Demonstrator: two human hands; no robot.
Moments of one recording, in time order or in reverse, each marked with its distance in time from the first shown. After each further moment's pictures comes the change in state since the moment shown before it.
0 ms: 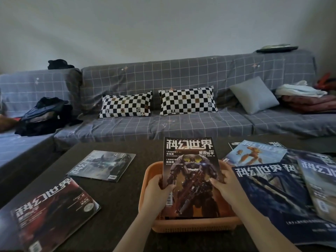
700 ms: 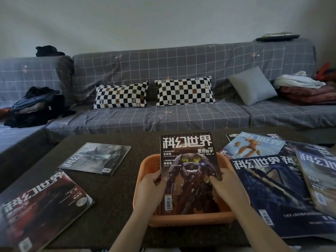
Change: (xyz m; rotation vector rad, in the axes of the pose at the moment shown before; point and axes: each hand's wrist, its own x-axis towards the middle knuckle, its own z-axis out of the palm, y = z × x) left_hand -0.001 -0.006 0.000 0.003 -0.053 0.003; right_hand -0.010 -0.002 0.002 -0.290 0.049 0.040
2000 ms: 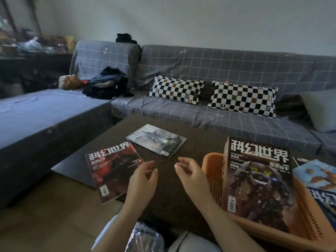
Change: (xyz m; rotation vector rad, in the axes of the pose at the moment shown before) left_hand -0.045 -0.097 -0.142 -0.075 0.440 -0.027; right_hand -0.088 -0.152 0.156 0.368 -0.325 -0.509
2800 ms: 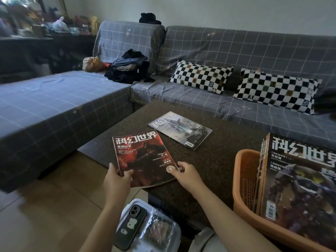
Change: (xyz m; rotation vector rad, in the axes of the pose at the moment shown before) left_hand 0.014 -0.110 -0.078 -0.093 0.375 -0.407; right_hand 0.042 0.028 0.110 -0.201 -0.336 0.317
